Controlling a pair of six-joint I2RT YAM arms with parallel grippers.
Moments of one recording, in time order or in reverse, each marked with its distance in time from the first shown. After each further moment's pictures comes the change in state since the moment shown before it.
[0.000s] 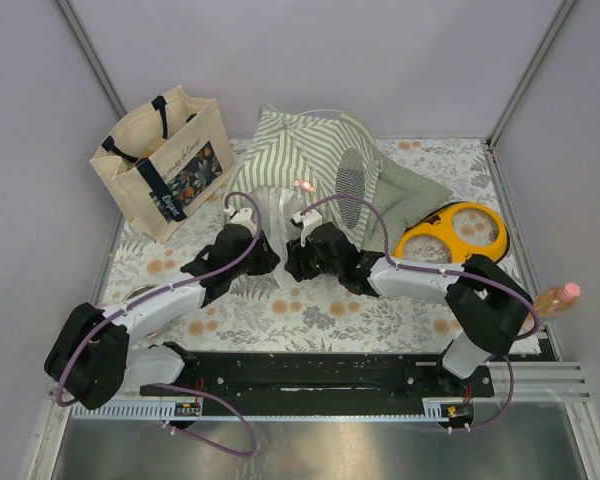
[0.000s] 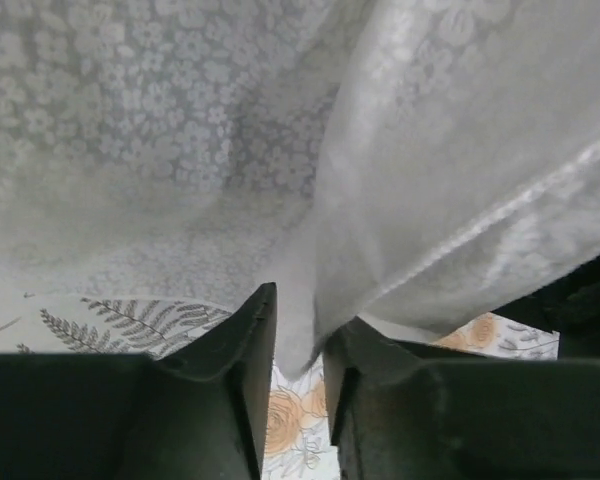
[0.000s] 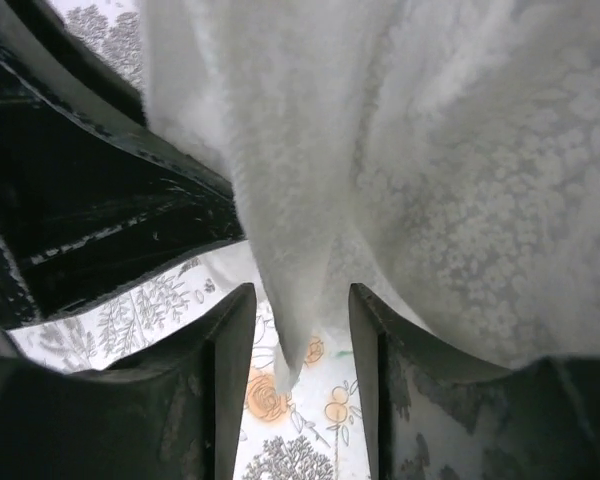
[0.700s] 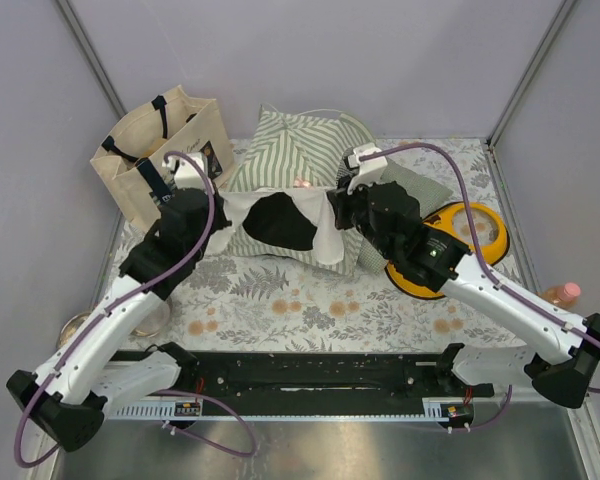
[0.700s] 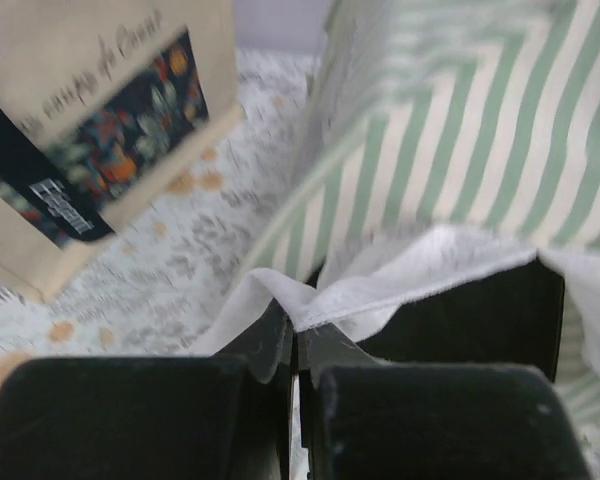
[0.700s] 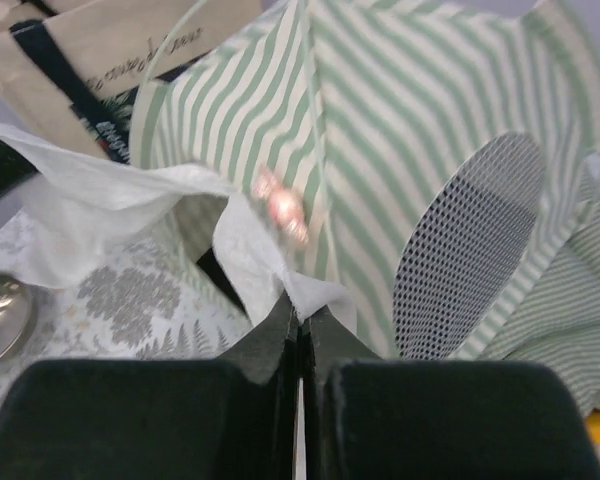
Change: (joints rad) left arm 0.019 -0.270 0.405 -0.435 -0.457 0.246; right arm 0.007 -0.430 0.307 -0.395 0.375 -0.105
